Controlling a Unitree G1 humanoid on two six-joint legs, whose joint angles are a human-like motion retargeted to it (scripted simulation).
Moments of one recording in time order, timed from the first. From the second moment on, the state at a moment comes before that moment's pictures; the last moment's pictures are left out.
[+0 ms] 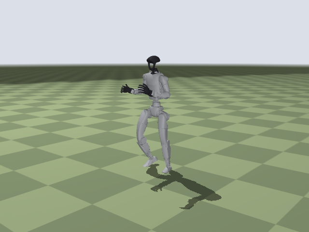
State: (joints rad) left arm -0.23 0.55 -0.08 -0.10 -0.21 -0.22 0.41; right arm 0.07 -0.40 0.03 -0.28 0.16 -0.20 -0.12; waist -0.19 -0.02 0.12; left_leg 0.06 0.08 0.23 0.13 -0.40 0.04; right_leg -0.23 -0.16 -0.23 0.80 -0.19 0.13
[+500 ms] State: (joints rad) left arm 0.18 0.44 -0.13 -0.31 -0.36 -0.25 0.47; right arm -0.70 -0.34 0.27 -0.17 0.02 -0.17 -0.37; waist 0.25 -0.20 0.17; left_leg -0.62 0.10 0.28 1.36 -0.25 0.08; right_leg 0.04 -0.28 -0.25 0.10 -0.29 0.07
